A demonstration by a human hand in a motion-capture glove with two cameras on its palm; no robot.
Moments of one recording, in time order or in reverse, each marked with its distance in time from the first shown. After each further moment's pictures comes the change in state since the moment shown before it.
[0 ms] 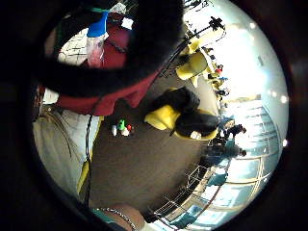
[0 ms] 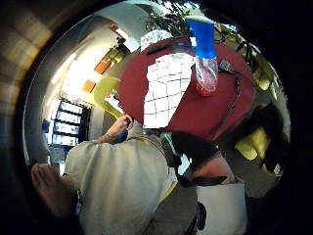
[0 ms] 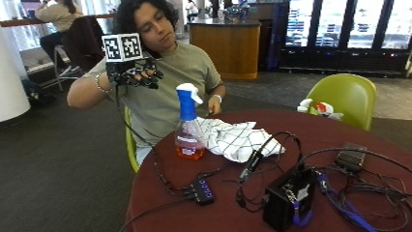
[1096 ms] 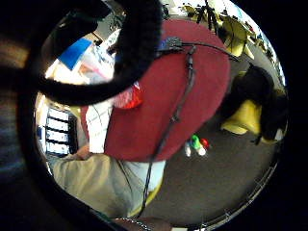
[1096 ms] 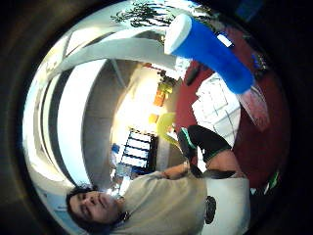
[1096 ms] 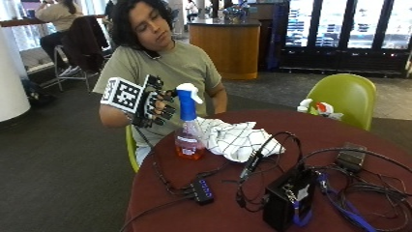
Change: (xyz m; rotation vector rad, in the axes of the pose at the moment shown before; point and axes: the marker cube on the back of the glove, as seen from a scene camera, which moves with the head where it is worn) arm 0.018 -0.101 0.090 0.278 -0.922 0.207
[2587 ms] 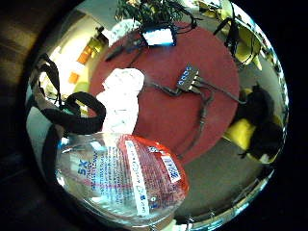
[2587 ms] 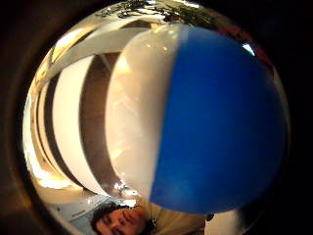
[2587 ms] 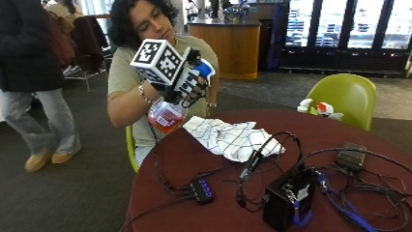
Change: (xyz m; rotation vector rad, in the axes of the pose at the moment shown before) arm -0.081 -0.124 0.003 -0.284 0.152 0.025
